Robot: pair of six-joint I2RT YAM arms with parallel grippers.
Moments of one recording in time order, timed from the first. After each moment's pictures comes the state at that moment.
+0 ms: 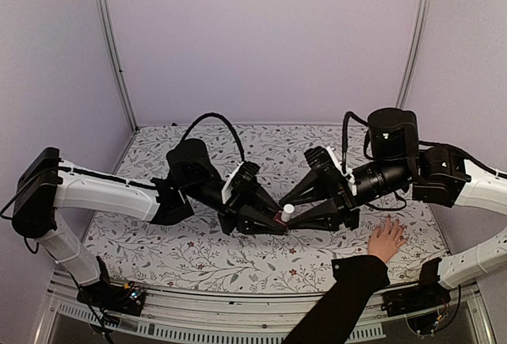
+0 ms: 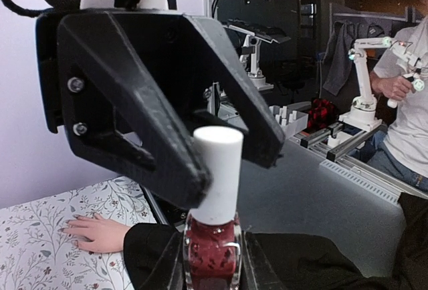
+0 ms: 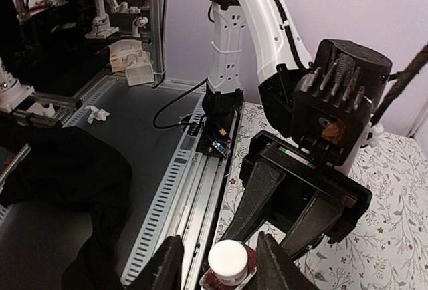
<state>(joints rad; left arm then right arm) -1.03 1.60 0.90 0.81 1.04 -0.03 1.11 1.14 1.09 -0.29 -0.63 -0.28</state>
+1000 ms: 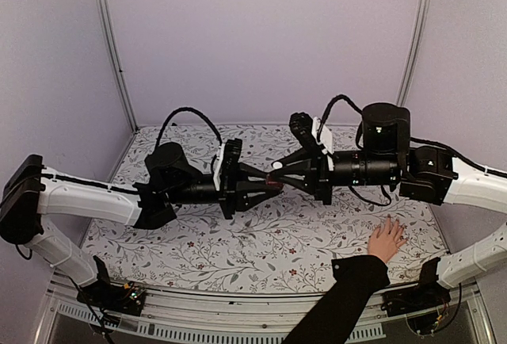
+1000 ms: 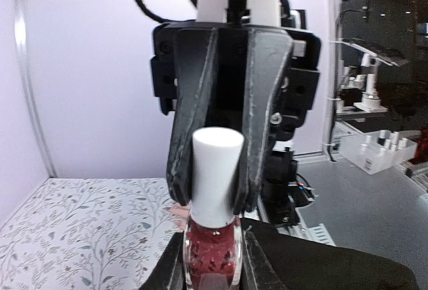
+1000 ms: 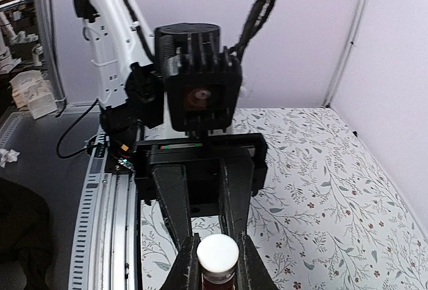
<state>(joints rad) -1.00 1.48 0.77 0.85 0.60 -0.02 1.10 1.20 1.09 -0.15 -0.29 -0.18</state>
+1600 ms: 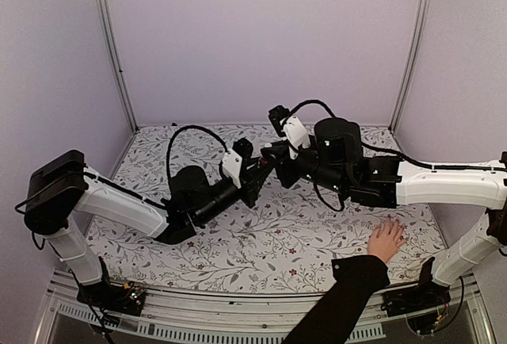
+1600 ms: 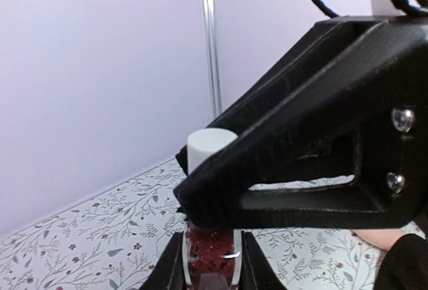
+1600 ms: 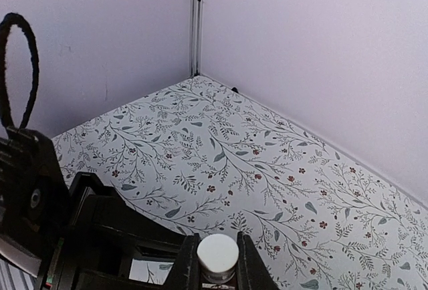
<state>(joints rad) -1.06 1.68 0.75 1.07 -0.18 0.09 1.09 1.46 1.09 0.12 0.26 0.01</state>
